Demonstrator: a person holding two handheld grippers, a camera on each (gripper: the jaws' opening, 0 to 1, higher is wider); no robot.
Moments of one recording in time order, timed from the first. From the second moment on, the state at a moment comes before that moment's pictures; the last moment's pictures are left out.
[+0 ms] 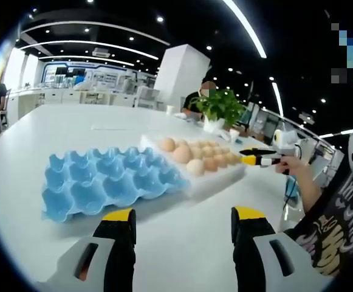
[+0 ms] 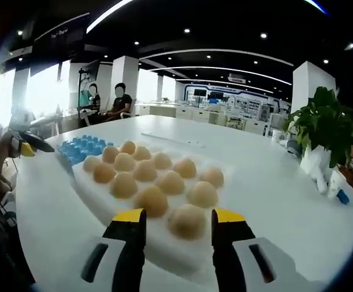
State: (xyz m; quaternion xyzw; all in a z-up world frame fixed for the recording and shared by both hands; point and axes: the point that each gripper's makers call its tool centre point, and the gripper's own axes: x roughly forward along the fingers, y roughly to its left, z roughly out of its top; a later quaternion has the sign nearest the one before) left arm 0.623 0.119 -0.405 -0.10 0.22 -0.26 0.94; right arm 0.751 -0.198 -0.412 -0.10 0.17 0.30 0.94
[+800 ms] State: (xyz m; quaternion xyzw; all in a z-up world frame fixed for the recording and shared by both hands) left arm 0.624 0.116 -0.404 -0.10 0.22 -0.26 0.93; right arm 0.761 -0.203 -0.423 -0.11 0.17 0.29 0.94
